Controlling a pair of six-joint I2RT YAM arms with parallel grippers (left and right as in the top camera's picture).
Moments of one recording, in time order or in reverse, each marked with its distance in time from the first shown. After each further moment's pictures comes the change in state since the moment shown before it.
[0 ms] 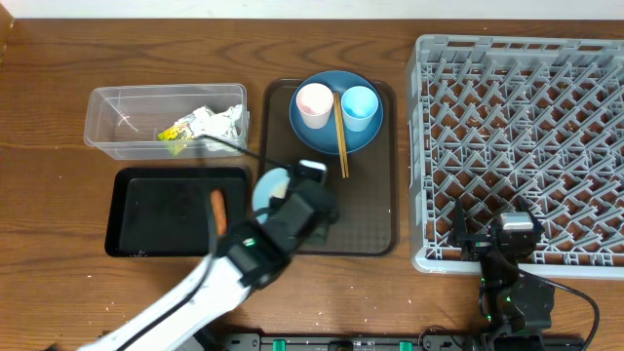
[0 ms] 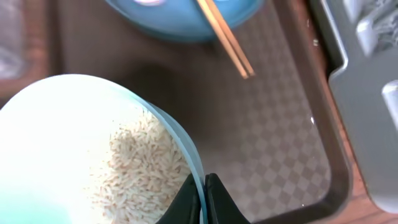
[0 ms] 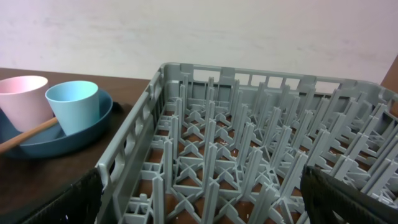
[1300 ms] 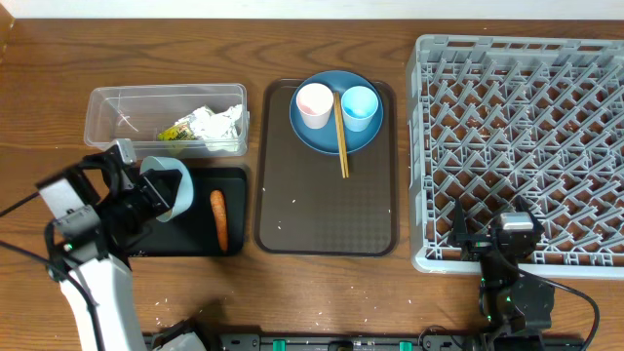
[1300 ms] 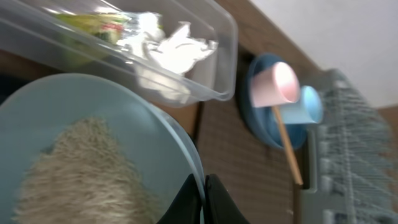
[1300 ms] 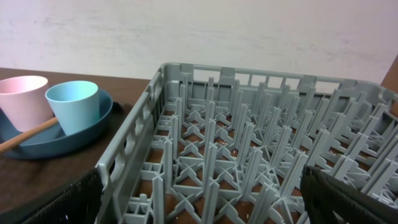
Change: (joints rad) left arm 1.324 -0.071 0.000 -0.104 1.030 0.342; right arm 0.000 0.000 0.000 0.000 0.000 0.000
